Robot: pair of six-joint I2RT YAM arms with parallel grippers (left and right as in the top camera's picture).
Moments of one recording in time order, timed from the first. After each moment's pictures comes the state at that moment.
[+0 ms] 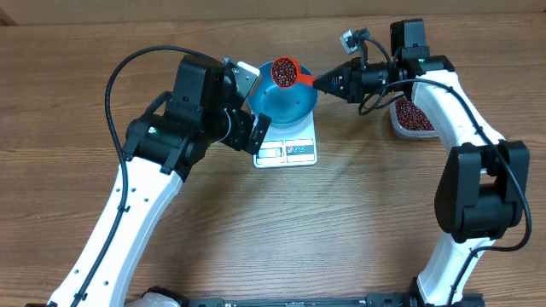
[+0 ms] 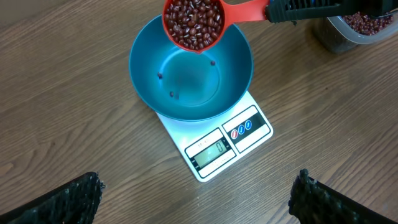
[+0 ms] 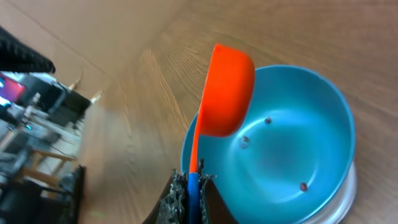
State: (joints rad) left arm -0.37 1.42 1.42 -0.86 0.14 0.08; right arm 0.08 2.04 1.61 -0.59 -1.15 -0.34
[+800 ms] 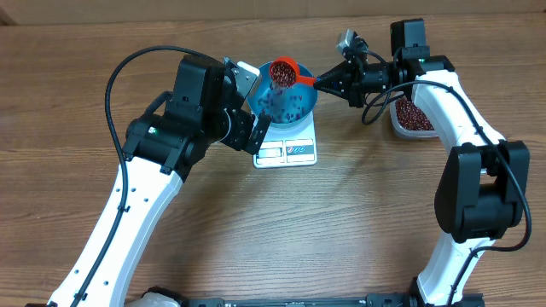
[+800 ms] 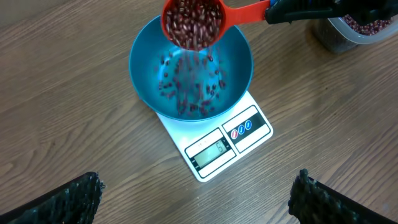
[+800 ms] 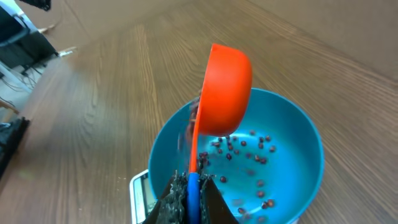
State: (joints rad) left arm -0.37 1.42 1.42 -0.86 0.14 0.08; right arm 0.08 2.04 1.61 -0.58 -1.13 -0.72
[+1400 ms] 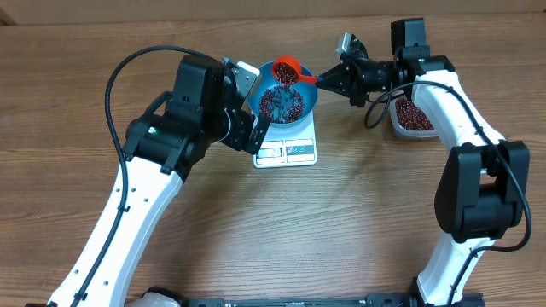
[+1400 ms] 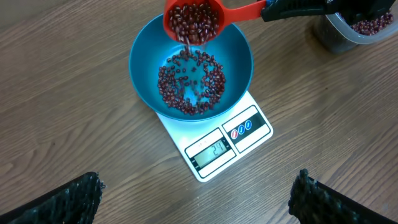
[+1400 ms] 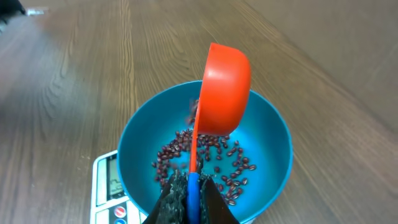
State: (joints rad) left arm -0.37 1.42 1.42 -0.86 0.14 0.08; right arm 0.08 2.04 1.61 -0.56 -1.06 -0.89
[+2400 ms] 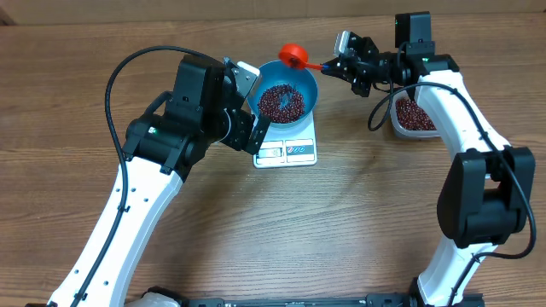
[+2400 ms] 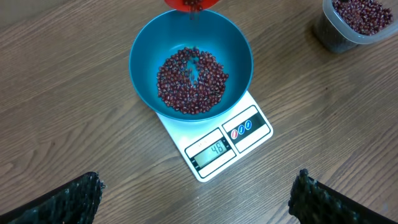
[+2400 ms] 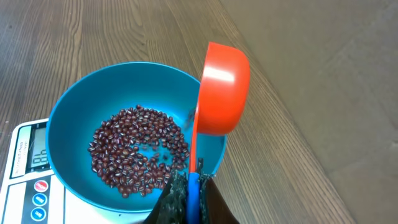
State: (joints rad) left arm -0.37 1.42 1.42 -0.86 0.14 0.08; right arm 0.08 2.00 1.61 -0.46 -0.90 -1.03
